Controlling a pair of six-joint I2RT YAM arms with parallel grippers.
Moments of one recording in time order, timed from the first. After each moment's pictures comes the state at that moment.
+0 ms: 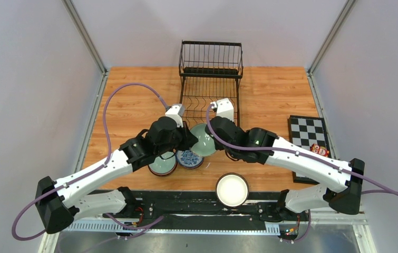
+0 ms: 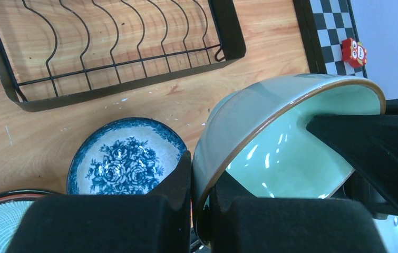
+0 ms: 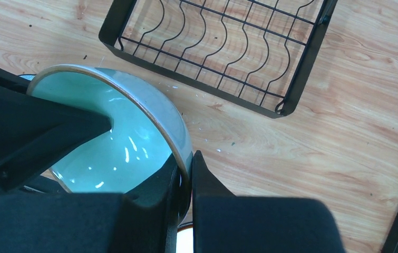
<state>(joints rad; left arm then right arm) -0.88 1.04 0.84 -0.29 -0.12 -0.66 1.14 1.29 1.30 -0.79 0.60 0.56</state>
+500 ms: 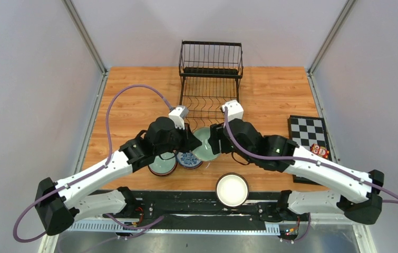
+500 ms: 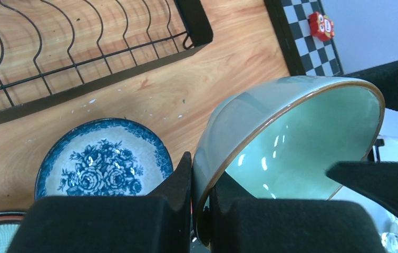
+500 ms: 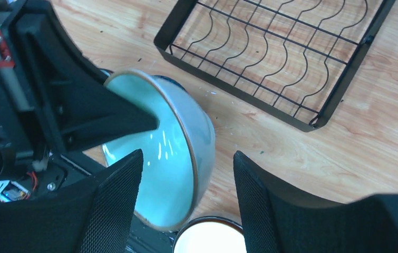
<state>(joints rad) -0.86 1.03 0.81 -0.22 0.03 -0.62 1.14 1.14 1.20 -0.67 0.48 0.51</state>
